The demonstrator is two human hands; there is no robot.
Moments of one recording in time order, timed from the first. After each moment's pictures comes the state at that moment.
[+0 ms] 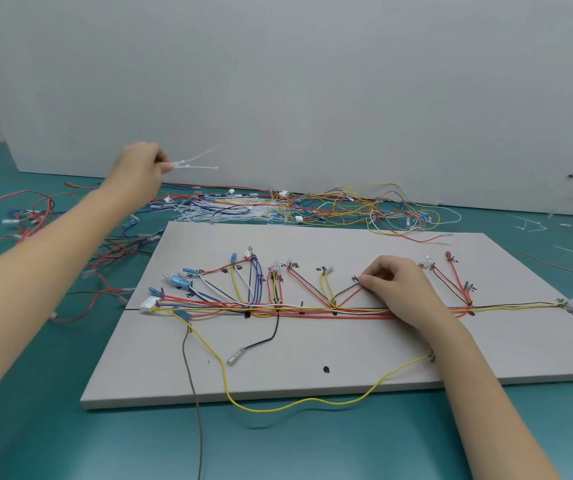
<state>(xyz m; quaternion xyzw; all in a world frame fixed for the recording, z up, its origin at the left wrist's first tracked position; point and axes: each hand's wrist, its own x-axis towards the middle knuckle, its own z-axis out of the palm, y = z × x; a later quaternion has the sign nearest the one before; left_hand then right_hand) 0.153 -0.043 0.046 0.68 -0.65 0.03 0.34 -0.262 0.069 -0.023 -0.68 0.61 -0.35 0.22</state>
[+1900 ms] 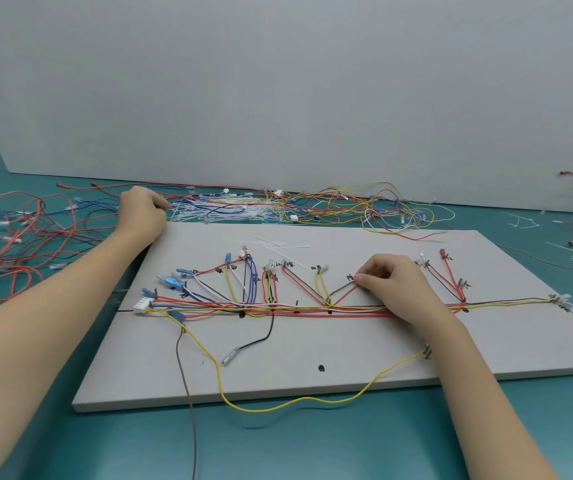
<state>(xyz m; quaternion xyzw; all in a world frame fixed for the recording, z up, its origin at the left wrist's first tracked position) 0.145 -0.047 -0.027 0.72 -0.56 -0.02 0.41 -0.263 0.073 -0.019 -0.67 0.62 -0.33 0.23</state>
